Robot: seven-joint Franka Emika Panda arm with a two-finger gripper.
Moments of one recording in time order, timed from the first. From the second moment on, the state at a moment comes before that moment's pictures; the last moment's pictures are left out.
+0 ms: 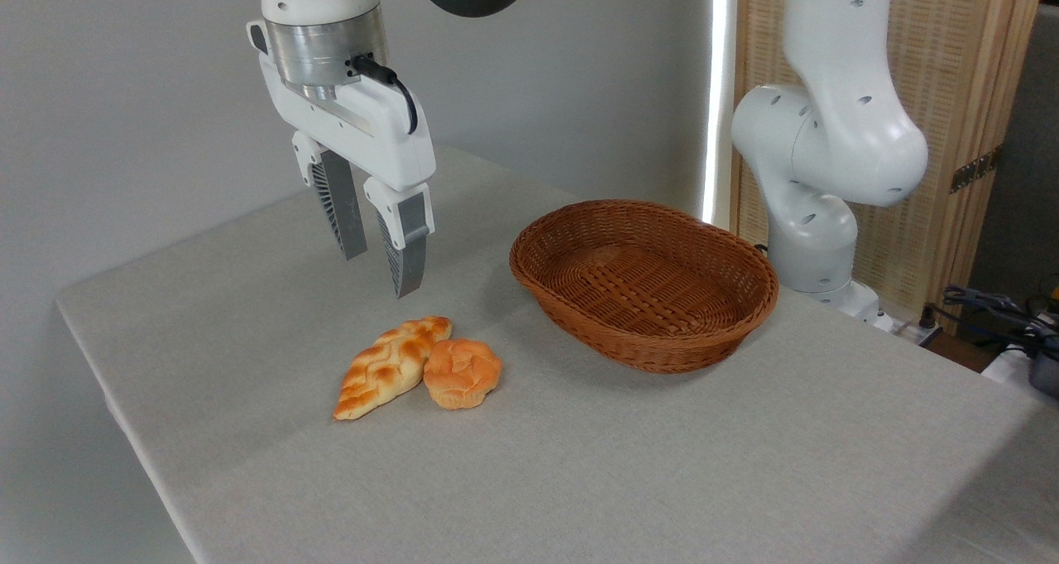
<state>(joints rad) -0.09 0.01 -0.06 -1.69 -0.11 1.73 0.59</state>
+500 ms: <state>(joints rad) -0.09 0.01 -0.06 -1.69 -0.11 1.73 0.61</state>
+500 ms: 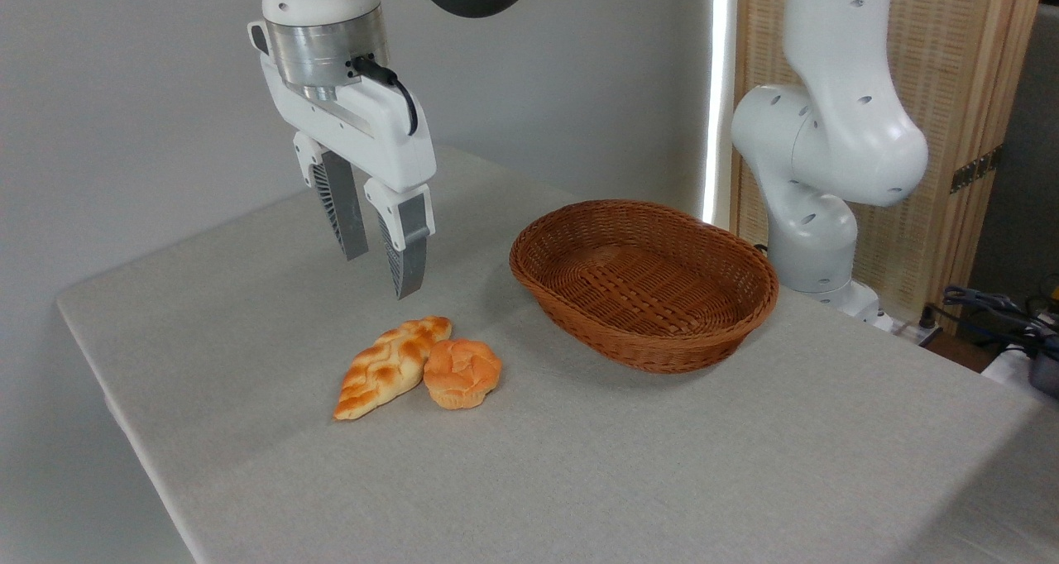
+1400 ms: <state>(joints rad) -0.11 -0.04 -0.07 -2.03 -0.06 1.92 0.74</state>
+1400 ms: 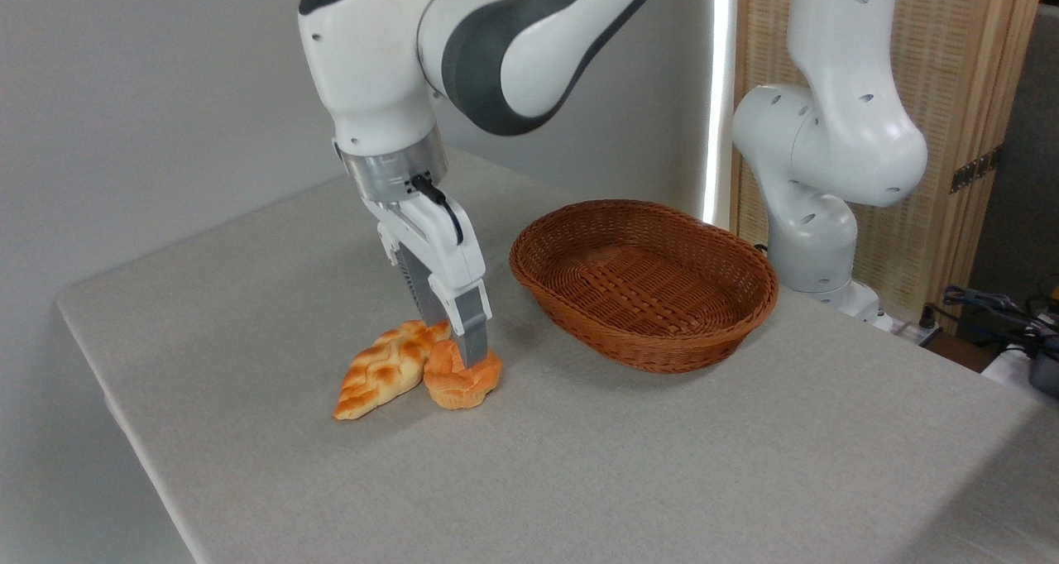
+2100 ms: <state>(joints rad) -0.11 0.02 -0.07 -2.04 -0.05 1.96 0.74</state>
